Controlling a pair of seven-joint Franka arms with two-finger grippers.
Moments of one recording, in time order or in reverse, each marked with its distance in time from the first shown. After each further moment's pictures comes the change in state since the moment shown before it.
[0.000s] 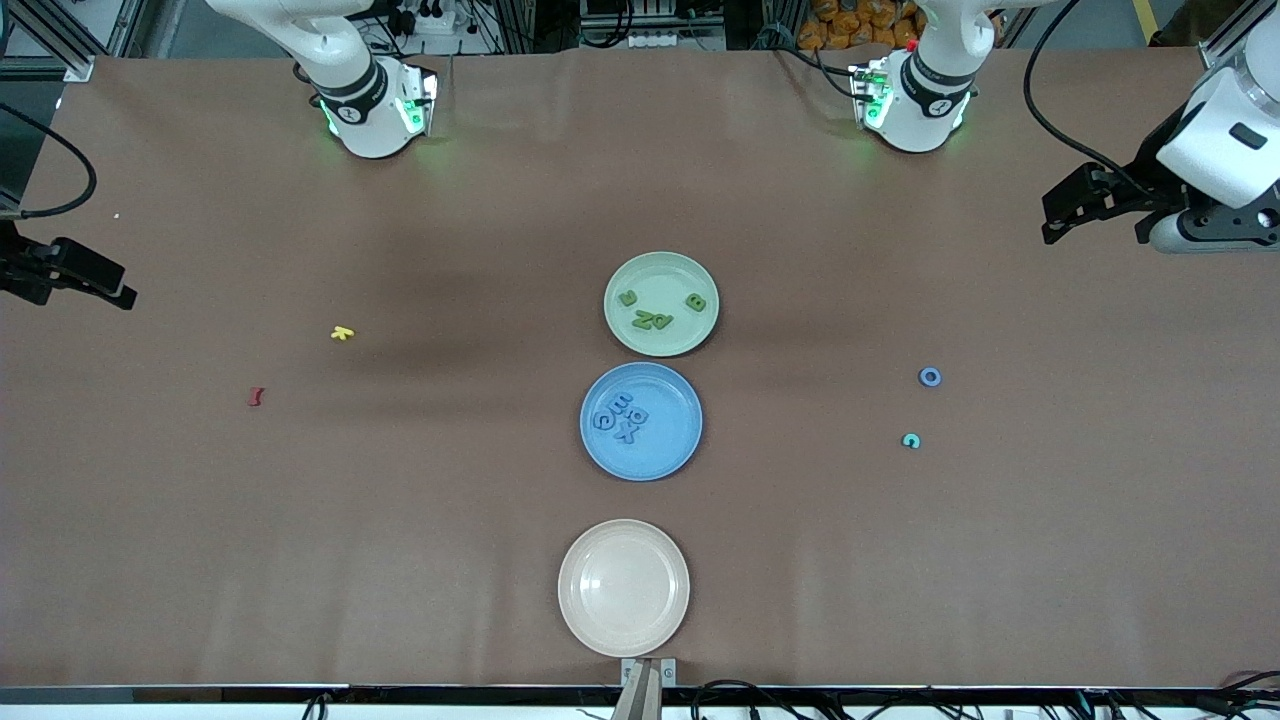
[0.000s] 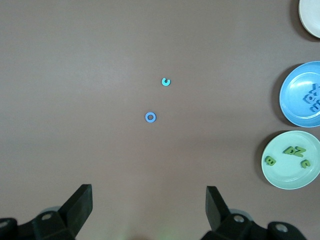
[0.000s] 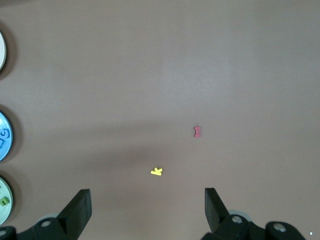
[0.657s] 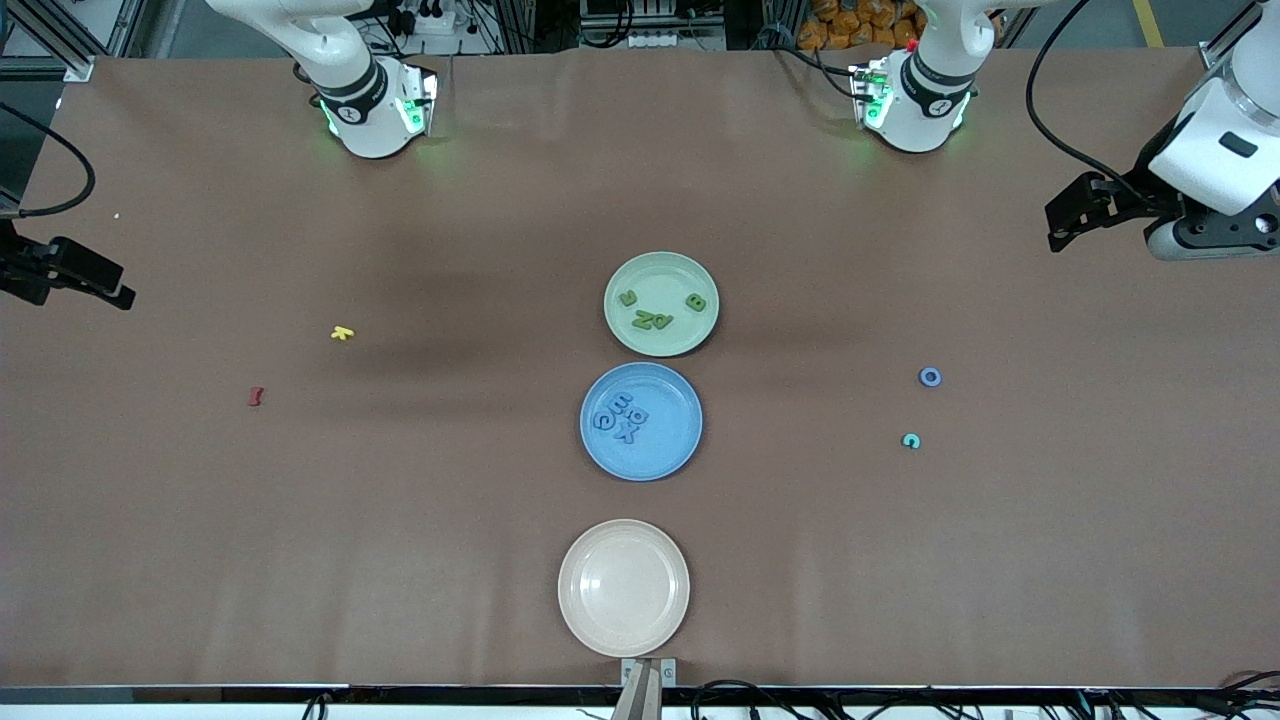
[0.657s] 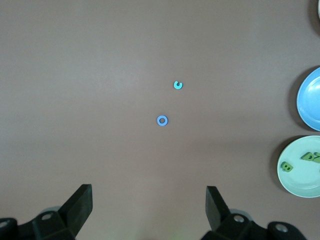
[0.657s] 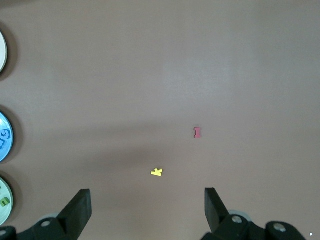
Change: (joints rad) left arm -0.009 0.000 -0.004 -0.014 0.060 0.019 -0.009; right arm 0.000 0.000 0.000 0.004 0.000 0.000 0.000
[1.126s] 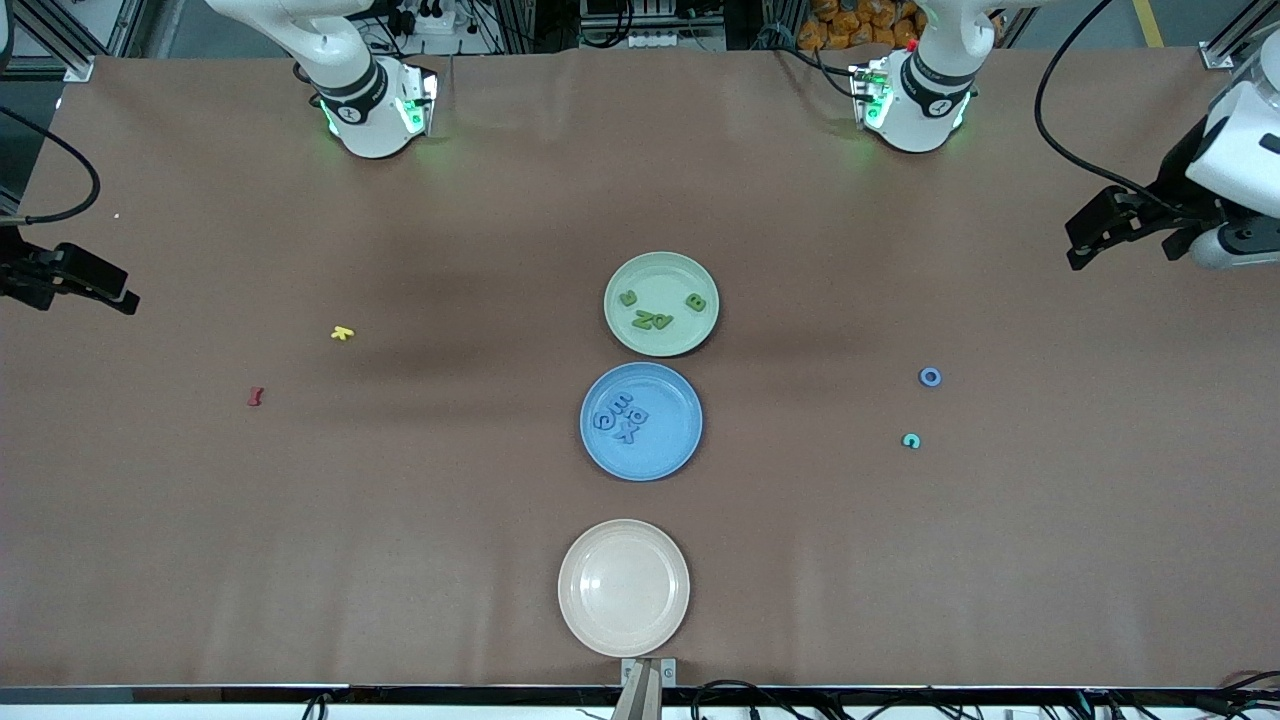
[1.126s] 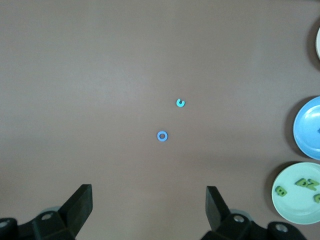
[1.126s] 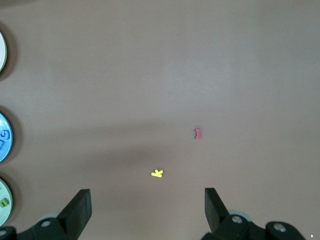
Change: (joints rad) left arm 0.004 0.000 0.016 0.000 0.002 0.068 -0.062; right arm 0.002 0.009 0.001 0.002 0.000 0.006 0.000
